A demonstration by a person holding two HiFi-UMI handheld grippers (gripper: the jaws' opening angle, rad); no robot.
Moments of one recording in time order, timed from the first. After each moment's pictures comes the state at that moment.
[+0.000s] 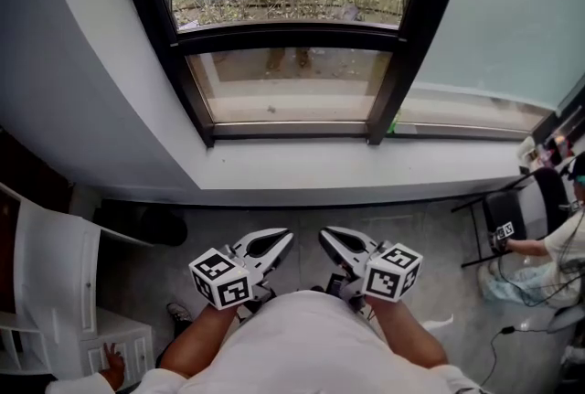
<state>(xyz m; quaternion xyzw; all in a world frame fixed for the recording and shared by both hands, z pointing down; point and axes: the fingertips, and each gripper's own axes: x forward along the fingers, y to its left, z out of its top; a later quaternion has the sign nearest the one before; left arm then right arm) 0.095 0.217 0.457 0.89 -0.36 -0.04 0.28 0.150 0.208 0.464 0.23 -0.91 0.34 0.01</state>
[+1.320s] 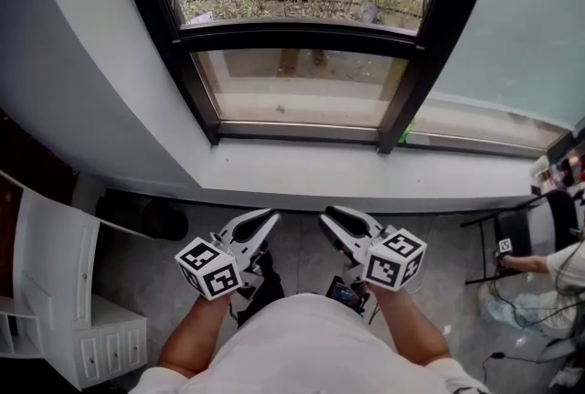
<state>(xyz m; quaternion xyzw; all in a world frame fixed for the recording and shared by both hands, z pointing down) 0.070 0.133 0.450 0.86 -0.43 -0.08 0.25 0.155 0.113 0.465 0.21 -0.93 0.30 0.02</state>
